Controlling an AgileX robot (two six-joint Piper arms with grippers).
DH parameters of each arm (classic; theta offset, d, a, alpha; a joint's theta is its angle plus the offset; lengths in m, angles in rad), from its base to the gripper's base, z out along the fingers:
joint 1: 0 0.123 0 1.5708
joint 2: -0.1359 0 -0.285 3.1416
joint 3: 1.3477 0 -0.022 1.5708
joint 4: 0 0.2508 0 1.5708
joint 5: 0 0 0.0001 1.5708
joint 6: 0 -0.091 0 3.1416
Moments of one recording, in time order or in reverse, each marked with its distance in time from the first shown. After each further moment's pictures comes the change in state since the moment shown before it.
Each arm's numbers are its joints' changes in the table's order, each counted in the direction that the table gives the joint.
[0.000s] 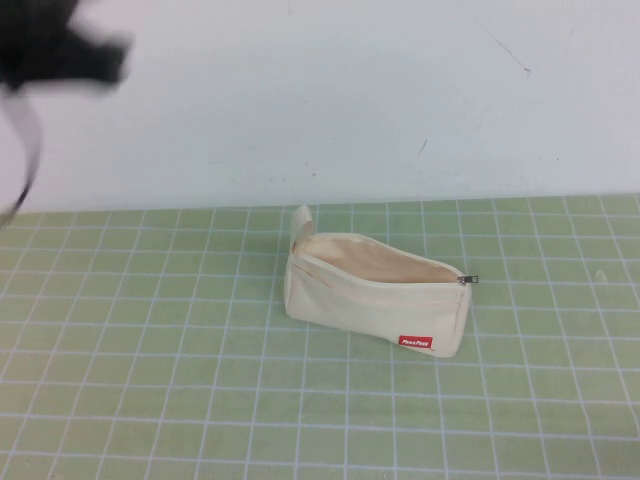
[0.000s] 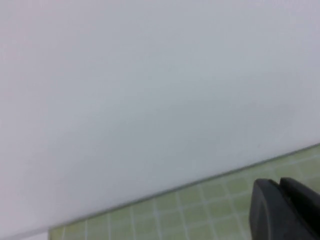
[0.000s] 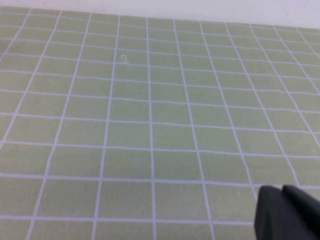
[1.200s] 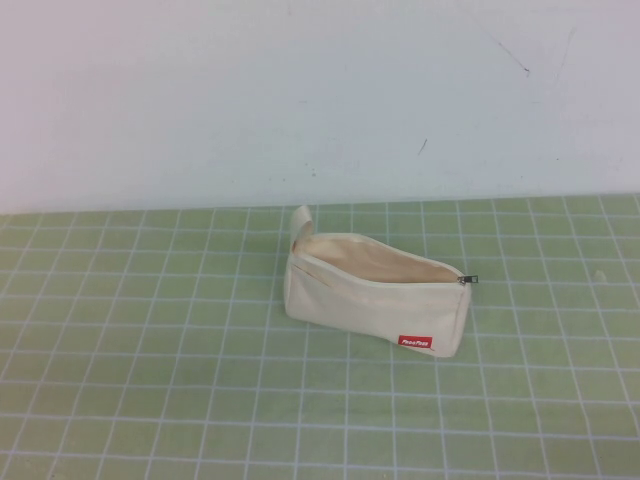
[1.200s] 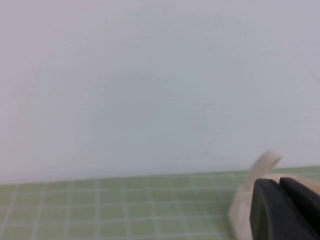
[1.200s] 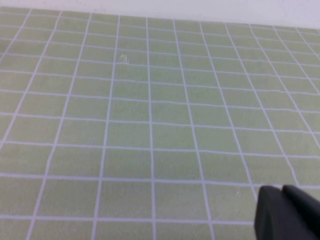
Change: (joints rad) right arm 0.000 0.000 0.000 0.000 0.000 0.000; left arm 0.312 0.874 1.086 -0.508 0.640 -0.168
